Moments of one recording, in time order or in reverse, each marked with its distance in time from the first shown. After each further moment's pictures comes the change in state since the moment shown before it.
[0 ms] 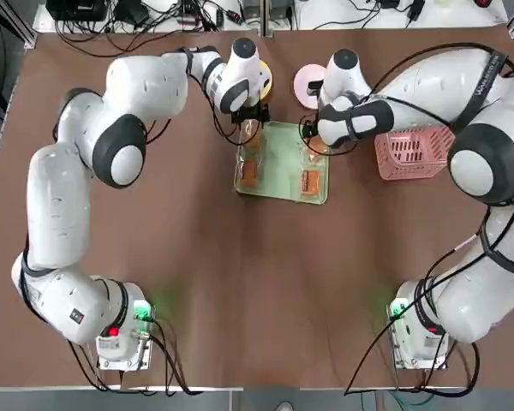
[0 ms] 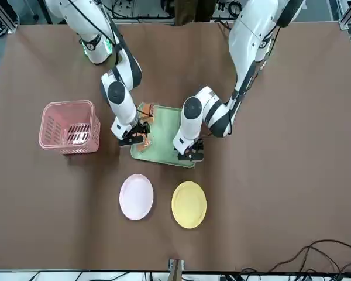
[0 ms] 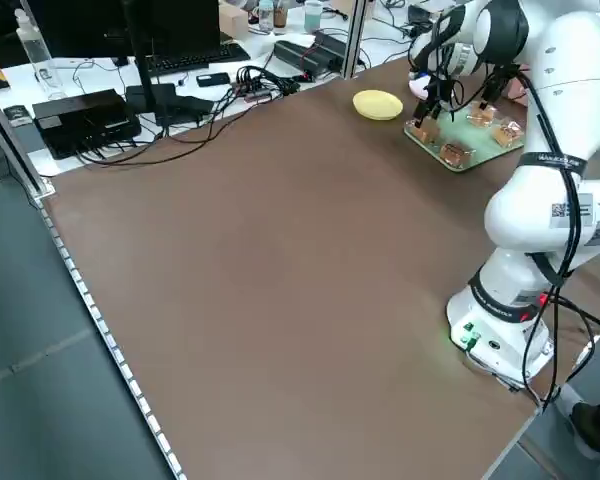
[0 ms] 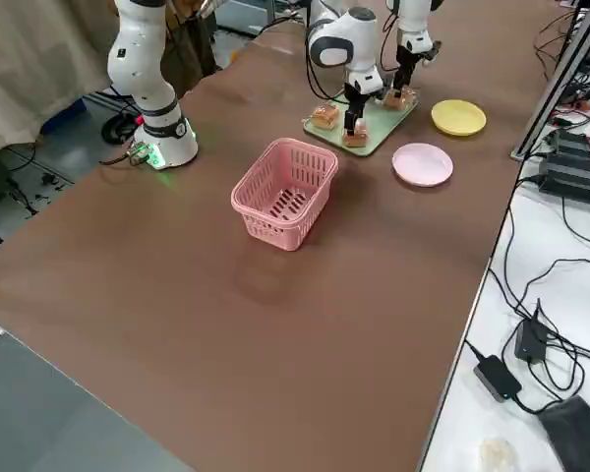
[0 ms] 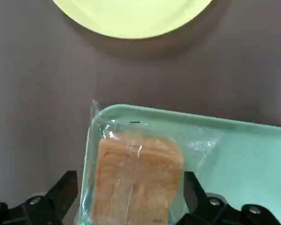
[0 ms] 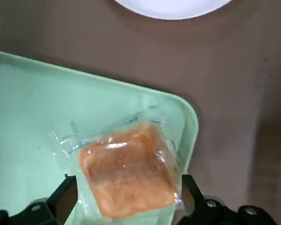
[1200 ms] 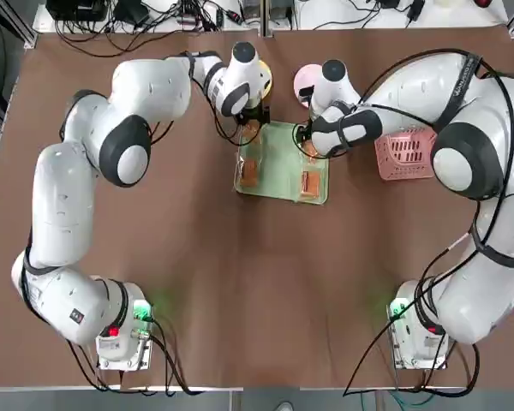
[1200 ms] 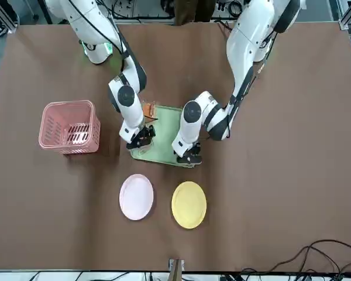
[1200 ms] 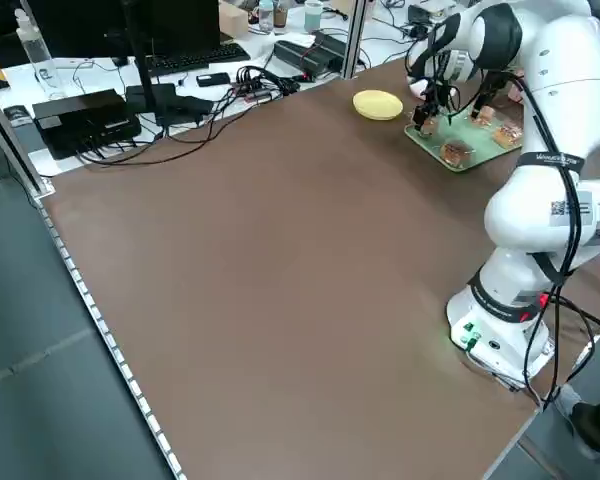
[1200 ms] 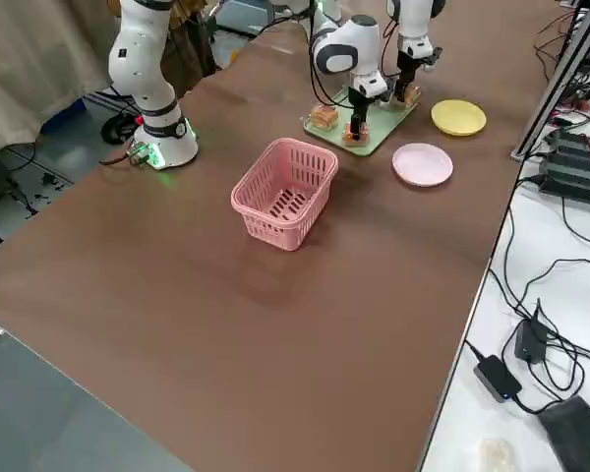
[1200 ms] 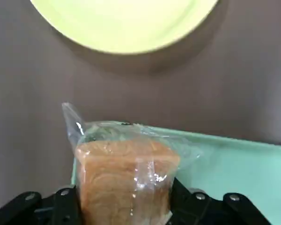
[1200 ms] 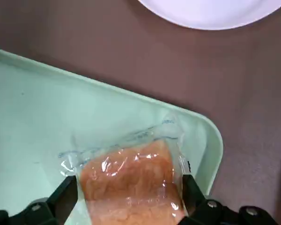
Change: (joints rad) left arm 0.013 0.032 0.008 0.037 0.001 0.055 0.001; right arm 0.019 0.088 -0.002 0.056 -0.080 0.051 0.031
